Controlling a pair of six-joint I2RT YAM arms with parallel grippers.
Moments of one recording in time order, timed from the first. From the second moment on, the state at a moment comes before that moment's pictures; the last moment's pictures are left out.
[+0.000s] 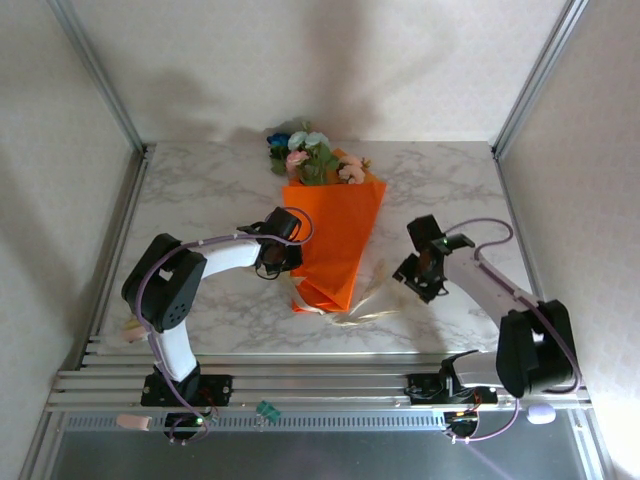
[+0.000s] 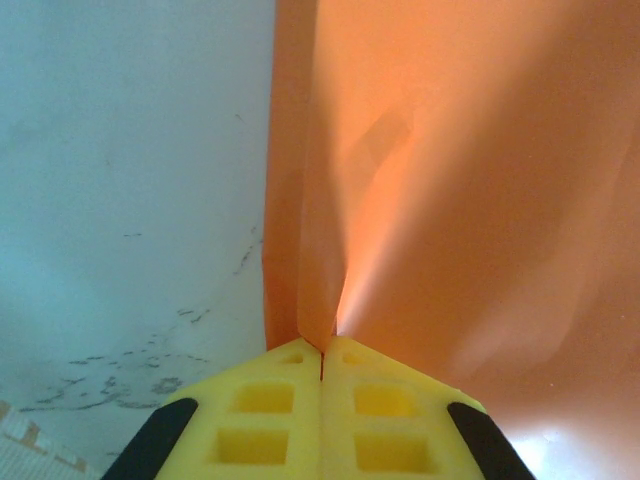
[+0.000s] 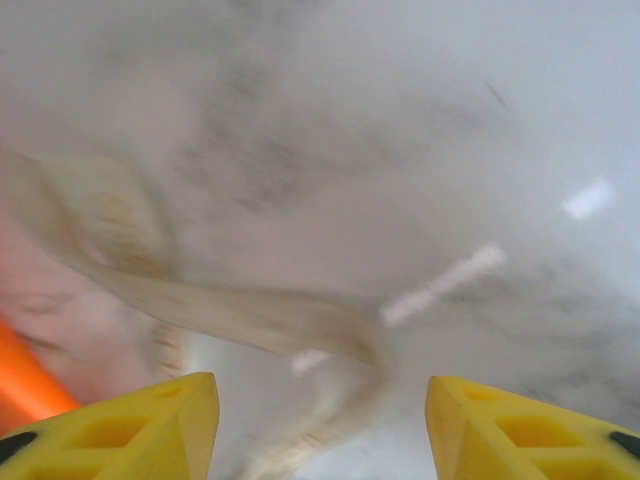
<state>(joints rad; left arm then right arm) -0.54 1.82 1.04 -0.35 0.08 -0.76 0.34 1.38 0.89 -0.85 -0.06 0.93</state>
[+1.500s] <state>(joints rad) -0.54 1.75 1.07 -0.46 0.02 -0.82 0.20 1.54 0.95 -0.71 0.00 0.91</state>
